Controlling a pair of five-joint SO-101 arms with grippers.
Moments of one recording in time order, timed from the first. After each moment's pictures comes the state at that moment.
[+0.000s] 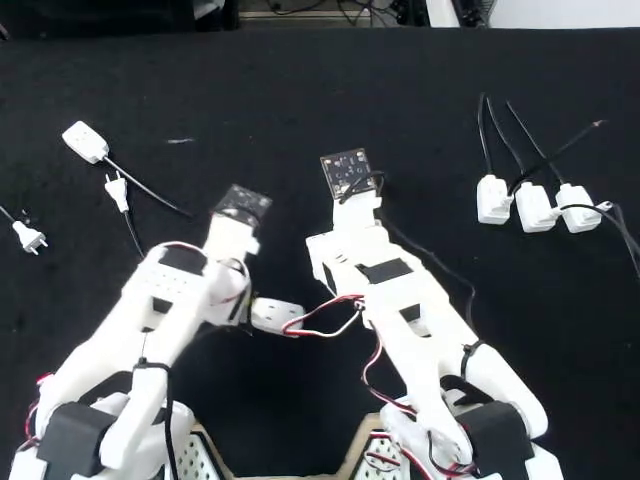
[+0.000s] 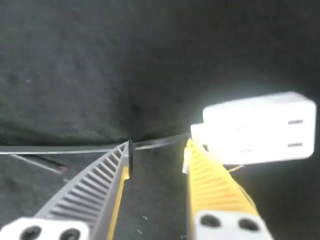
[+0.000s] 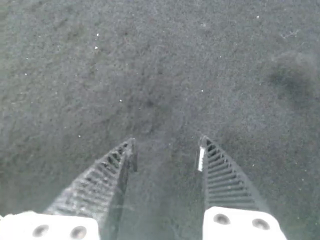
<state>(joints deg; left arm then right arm) 13.0 -24.0 55.5 53.1 -9.9 -19.2 -21.3 62.2 20.4 -2.2</state>
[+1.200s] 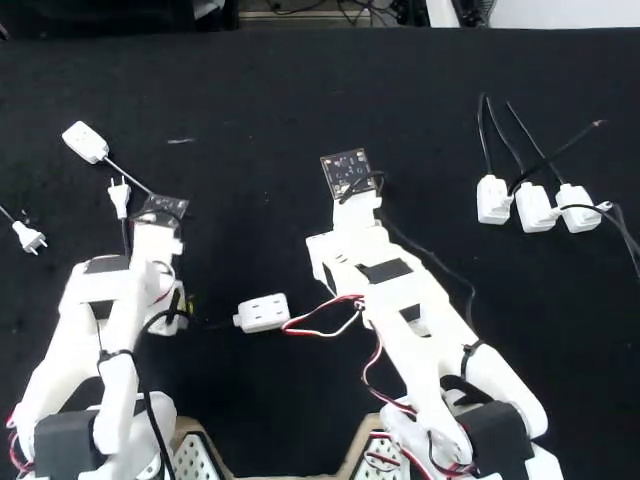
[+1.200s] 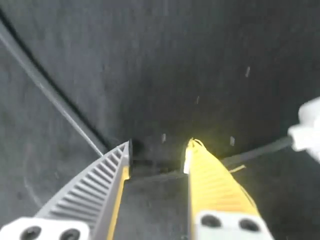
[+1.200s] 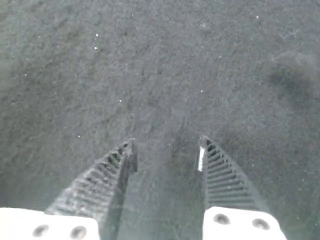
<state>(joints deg) -12.3 -24.8 61.4 53.3 -21.3 -19.2 -21.3 62.2 20.4 -2.2</state>
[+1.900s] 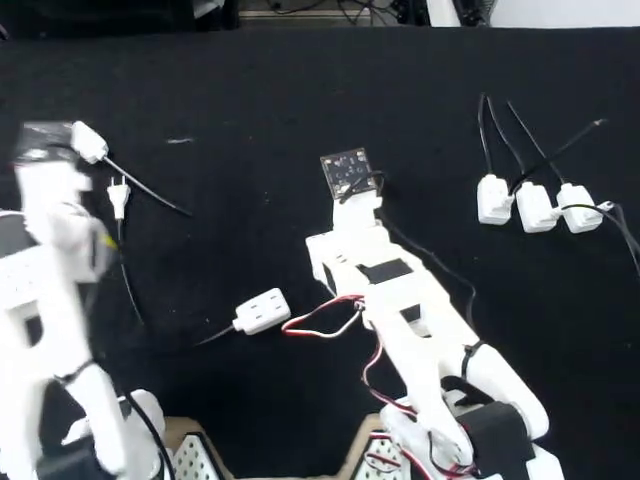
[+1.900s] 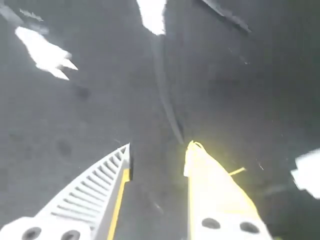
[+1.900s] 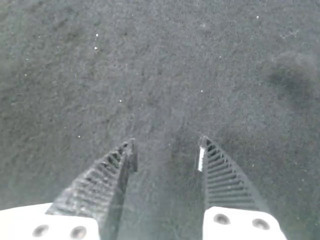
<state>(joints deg) -28.4 -33.1 28.3 78.3 -21.8 -19.2 -21.3 62.2 20.4 -2.2</state>
